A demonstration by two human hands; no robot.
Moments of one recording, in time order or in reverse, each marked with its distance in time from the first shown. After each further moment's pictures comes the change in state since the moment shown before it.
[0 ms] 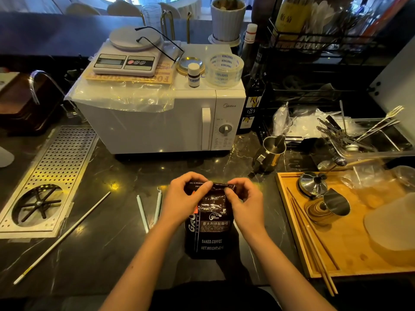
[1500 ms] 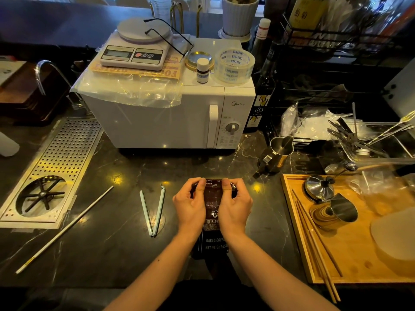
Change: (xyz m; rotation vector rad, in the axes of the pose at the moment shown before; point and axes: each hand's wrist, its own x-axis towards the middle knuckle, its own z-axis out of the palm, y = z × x) left_hand -0.010 -0.013 0.044 -0.280 0.430 -0.071; right_hand 0.000 0.015 0.050 -0.120 0.266 0.048
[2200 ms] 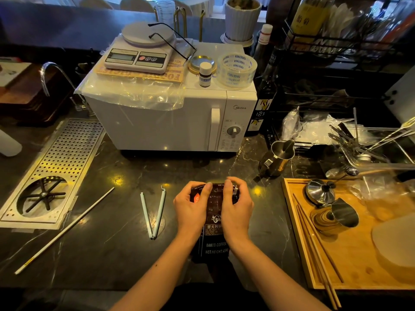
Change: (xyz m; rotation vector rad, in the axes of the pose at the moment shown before) left_hand 0.001 -0.002 -0.003 0.035 -0.029 0.019; right_hand 0.001 0.000 -0.007 0.070 -0.107 -0.040
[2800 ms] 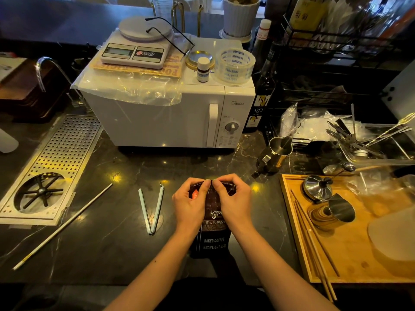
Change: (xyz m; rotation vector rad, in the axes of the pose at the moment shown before) left_hand -0.003 0.000 -0.001 0.003 -0.011 0.012; right_hand 0.014 -0.003 -0.009 0.007 -0.164 -0.056
